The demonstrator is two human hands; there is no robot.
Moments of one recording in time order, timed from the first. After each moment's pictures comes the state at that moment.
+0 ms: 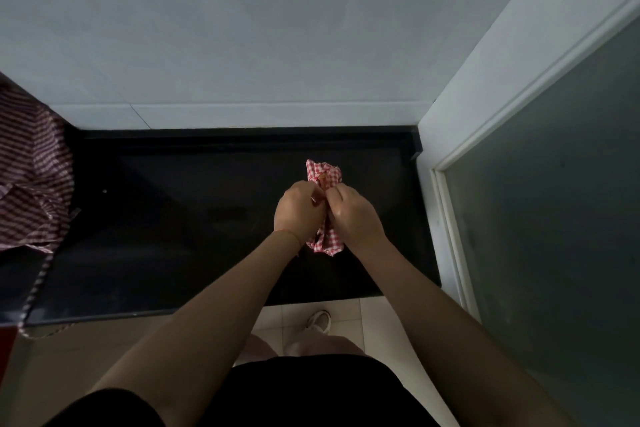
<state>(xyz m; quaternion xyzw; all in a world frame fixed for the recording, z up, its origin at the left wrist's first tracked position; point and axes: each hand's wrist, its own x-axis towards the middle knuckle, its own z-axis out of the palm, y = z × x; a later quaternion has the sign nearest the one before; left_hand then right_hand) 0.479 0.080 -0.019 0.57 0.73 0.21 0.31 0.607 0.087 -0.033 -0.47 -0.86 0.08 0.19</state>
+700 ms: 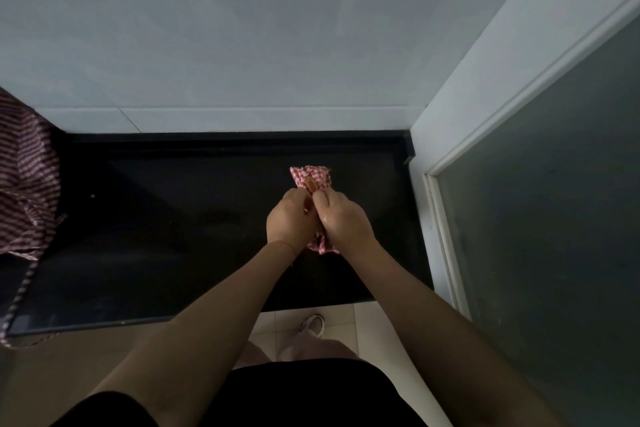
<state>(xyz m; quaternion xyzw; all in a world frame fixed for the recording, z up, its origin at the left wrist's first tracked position) 0.482 0.075 -0.030 0.55 0.75 0.20 0.30 0.604 0.088 -0.031 -0.45 -0.88 0.05 0.14</state>
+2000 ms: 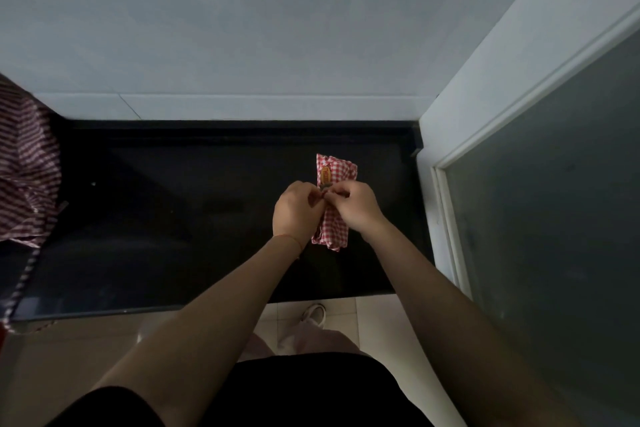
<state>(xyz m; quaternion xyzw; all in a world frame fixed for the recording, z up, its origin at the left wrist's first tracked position) 0.484 0.072 -0.035 0.56 0.73 0.25 0.31 0.608 0.116 -0.025 -0.66 -0.56 0.49 0.11</state>
